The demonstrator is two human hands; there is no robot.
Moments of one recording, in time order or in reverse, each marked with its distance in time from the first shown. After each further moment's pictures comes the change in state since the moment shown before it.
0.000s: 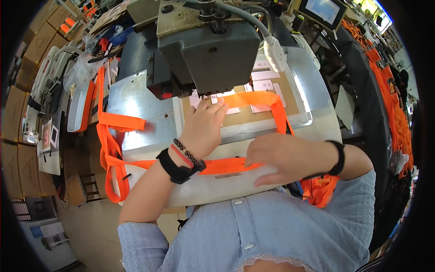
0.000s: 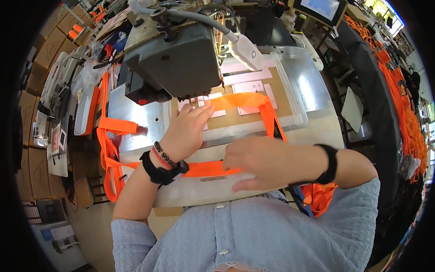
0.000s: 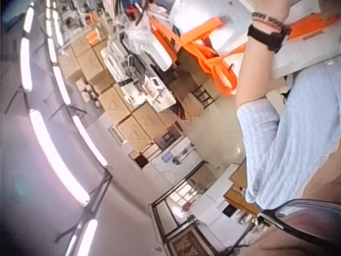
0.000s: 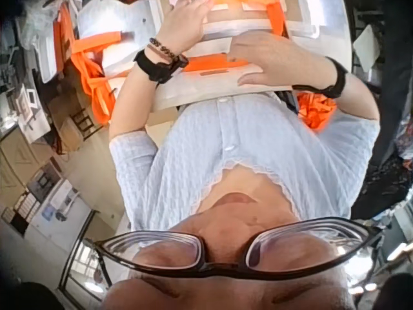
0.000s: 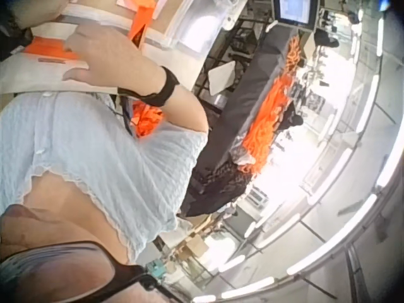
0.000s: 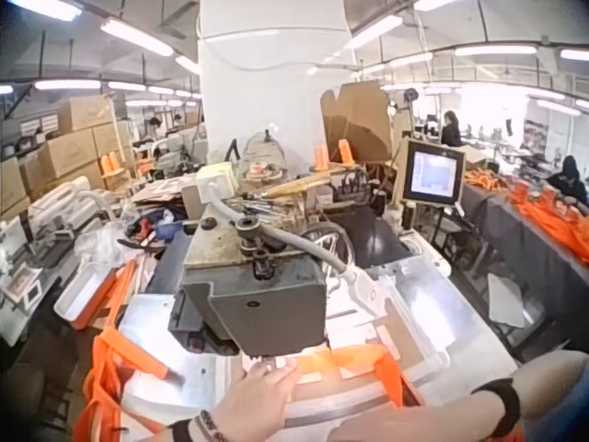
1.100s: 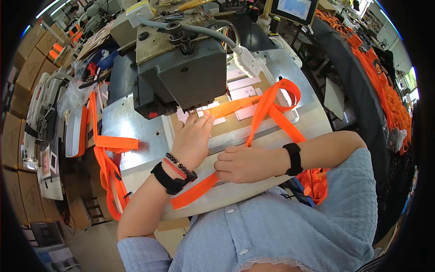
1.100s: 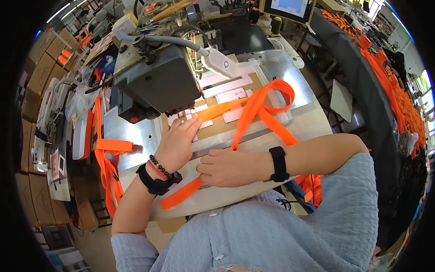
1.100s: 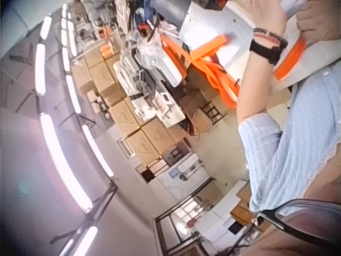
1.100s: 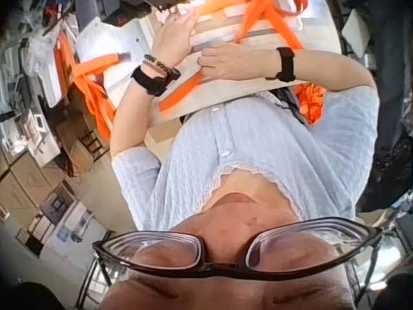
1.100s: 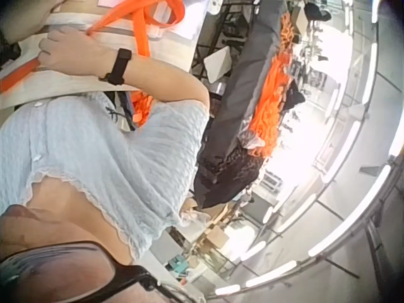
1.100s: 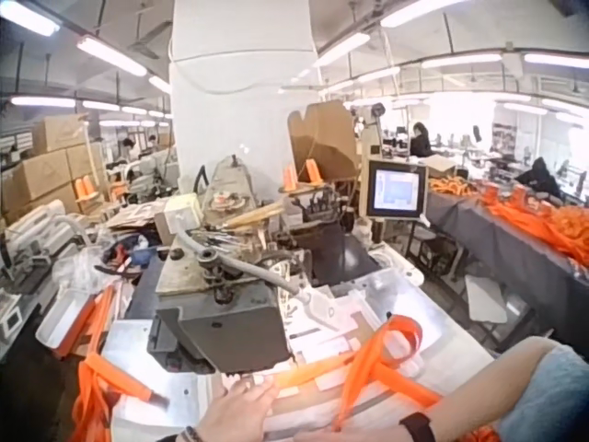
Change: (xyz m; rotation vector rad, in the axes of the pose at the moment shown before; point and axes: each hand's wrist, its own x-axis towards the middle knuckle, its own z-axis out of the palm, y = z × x) left_hand 0.001 0.001 -0.007 0.049 -0.044 -0.003; right_hand 0.030 0.025 0.060 -0.500 -0.060 -0.219
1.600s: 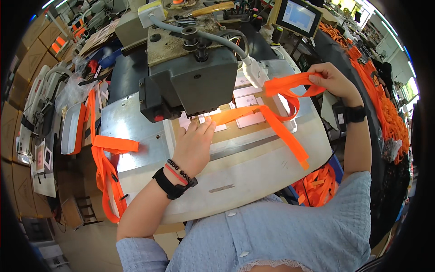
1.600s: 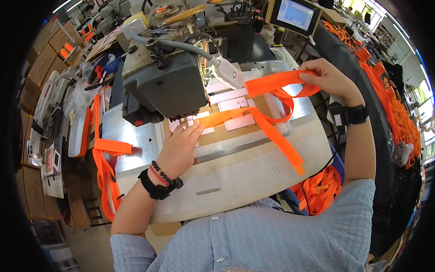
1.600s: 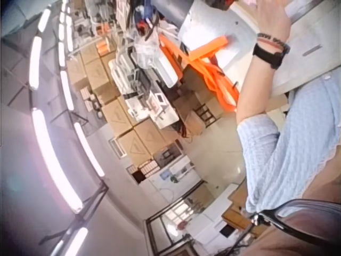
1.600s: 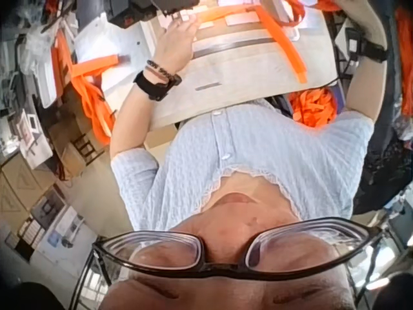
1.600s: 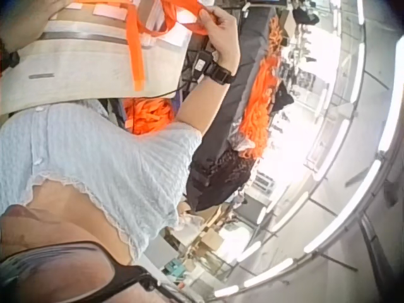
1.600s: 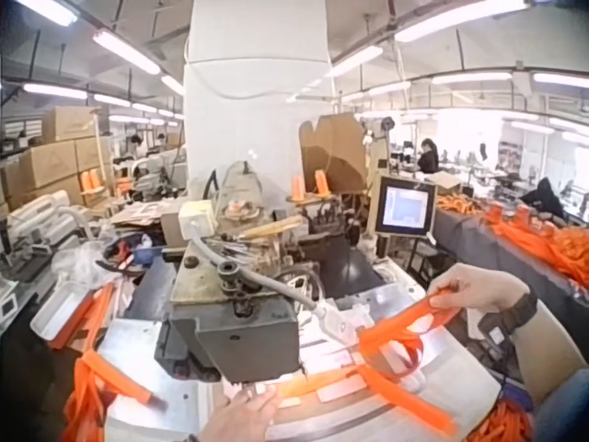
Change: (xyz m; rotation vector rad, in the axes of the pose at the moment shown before) left_hand -0.001 0.001 0.009 -0.010 -0.003 -0.009; right_hand -0.179 0.118 -0.159 0.581 0.311 1.043
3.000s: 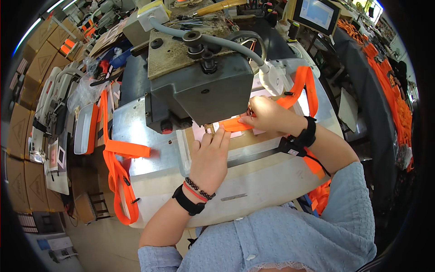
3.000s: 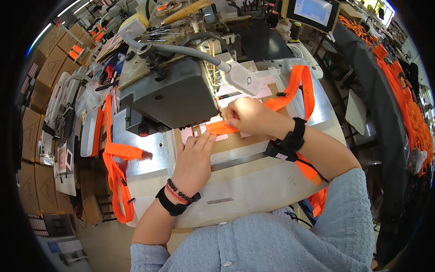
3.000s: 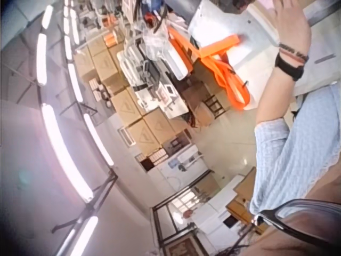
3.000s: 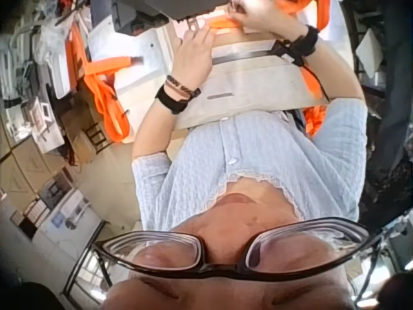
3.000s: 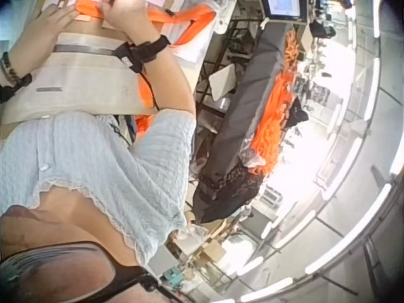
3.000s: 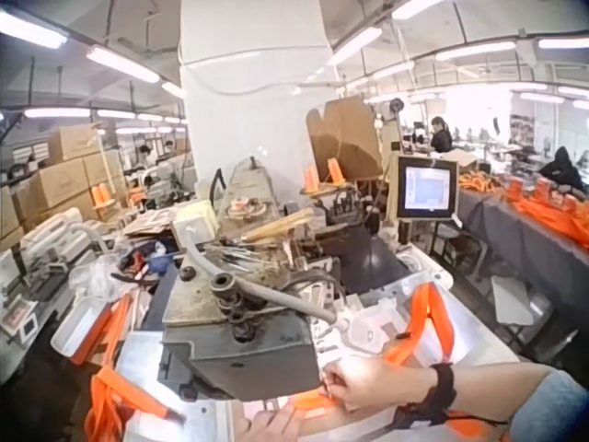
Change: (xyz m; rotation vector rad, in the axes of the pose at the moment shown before) left_hand -0.006 0.021 0.005 0.115 0.080 -0.096; right_hand 0.092 -0.040 0.199 -0.091 -0.162 -0.151
